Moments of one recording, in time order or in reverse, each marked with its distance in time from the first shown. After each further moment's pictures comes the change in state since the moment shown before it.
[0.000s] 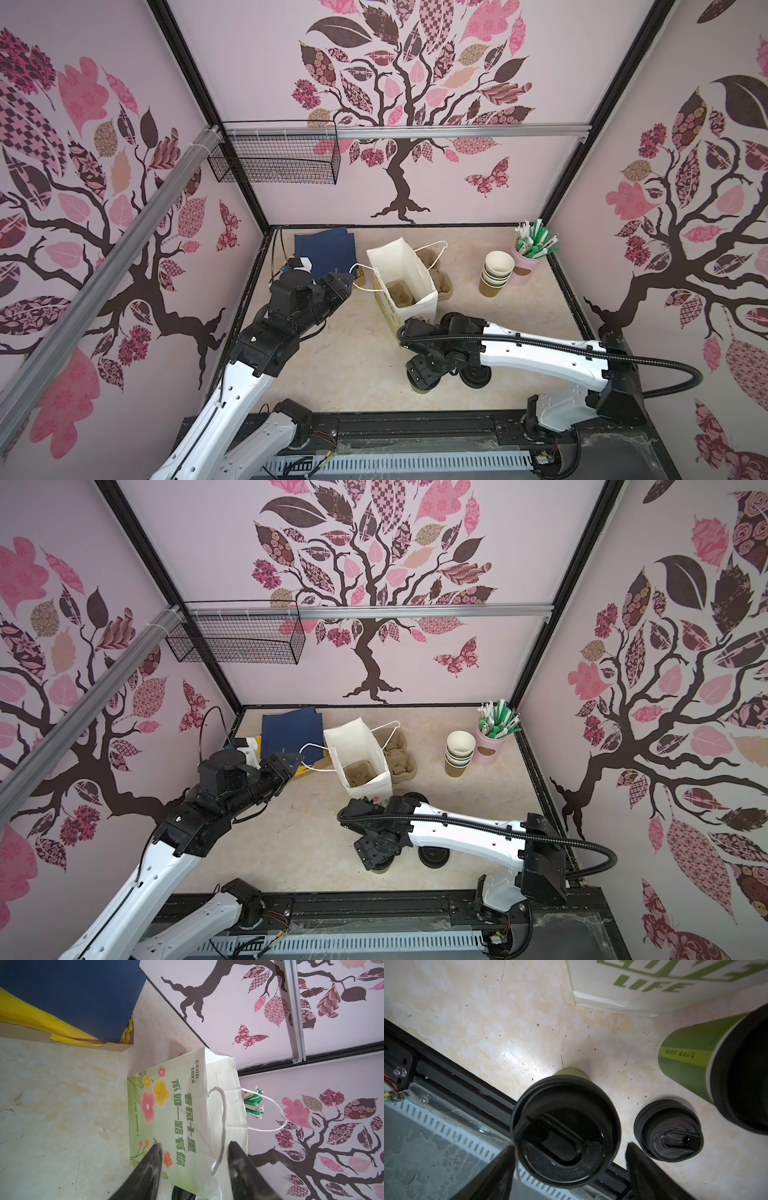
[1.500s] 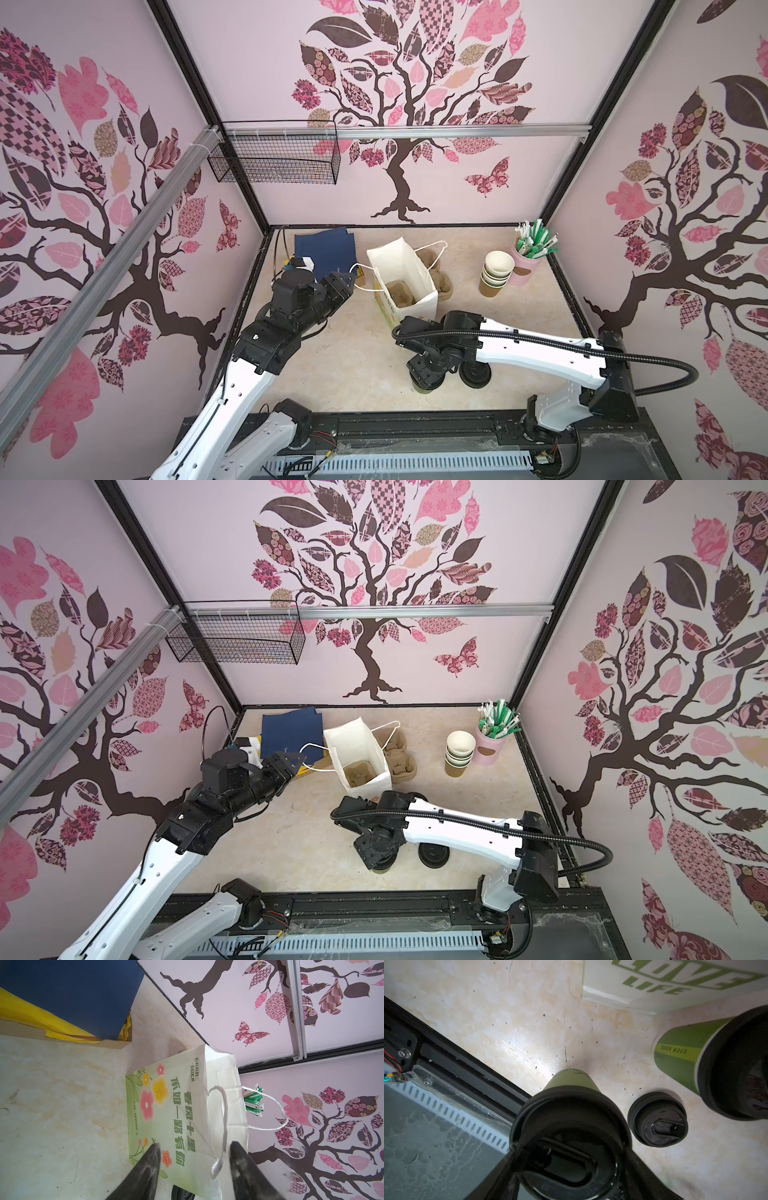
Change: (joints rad) left arm 0.000 0.019 0.000 0.012 0.025 0.002; right arm 0.017 0.042 0.135 -0.145 -0.005 -0.037
